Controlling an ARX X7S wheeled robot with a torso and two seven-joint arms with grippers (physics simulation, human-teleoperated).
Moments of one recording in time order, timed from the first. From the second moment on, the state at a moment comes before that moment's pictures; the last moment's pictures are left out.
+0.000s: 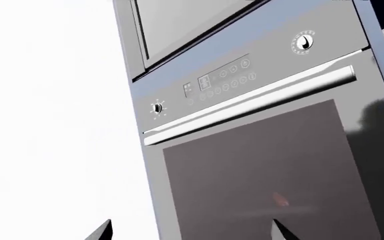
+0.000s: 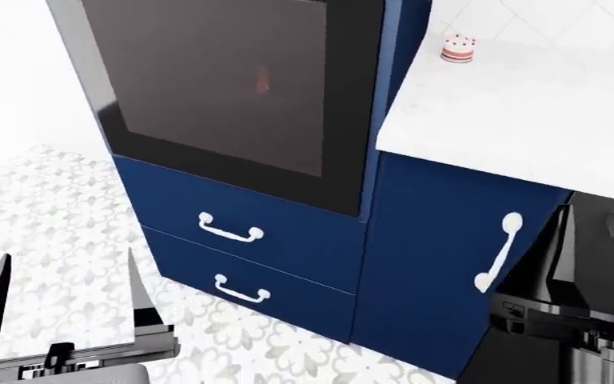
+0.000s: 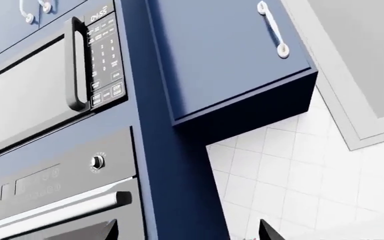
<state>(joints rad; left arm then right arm) 0.28 -0.26 0.02 0.72 0.15 -0.02 -0.33 -0.14 0.23 0.09 -0.54 0.41 -0.35 0.14</state>
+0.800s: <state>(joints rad) 0.28 -0.28 0.03 0.72 0.15 -0.03 -0.35 -0.14 0.25 0.07 -0.54 0.41 -0.37 0.15</state>
